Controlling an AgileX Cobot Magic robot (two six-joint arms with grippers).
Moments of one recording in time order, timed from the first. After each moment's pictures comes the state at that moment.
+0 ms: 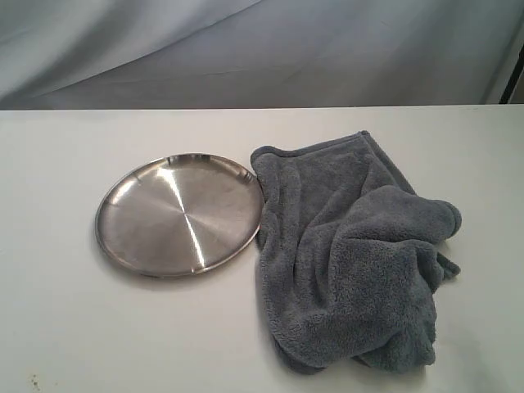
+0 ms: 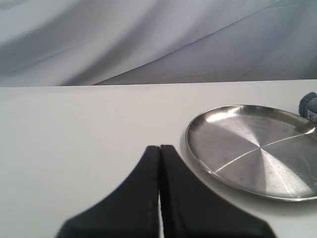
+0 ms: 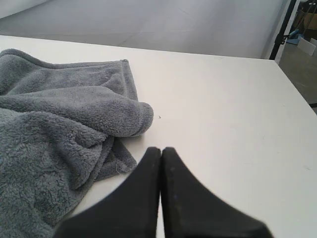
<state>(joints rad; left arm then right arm) -0.04 0.00 0.00 0.03 0.28 -0.02 0.00 0.10 0.00 0.03 0.29 -0.12</state>
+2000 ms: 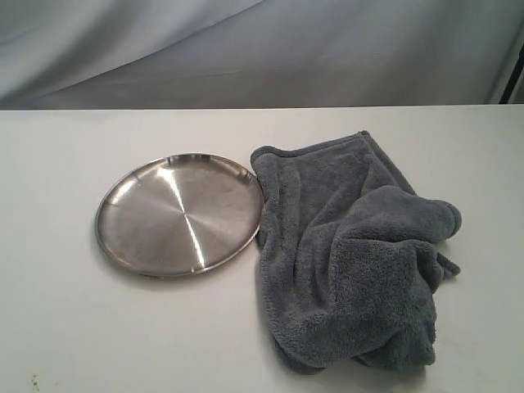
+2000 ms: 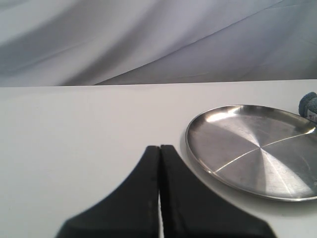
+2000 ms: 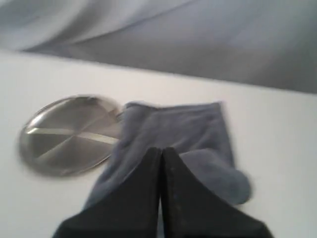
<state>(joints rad) -0.04 0.00 0.00 0.03 0.28 -0.02 0.10 0.70 -0.88 0.39 0.79 -0.31</state>
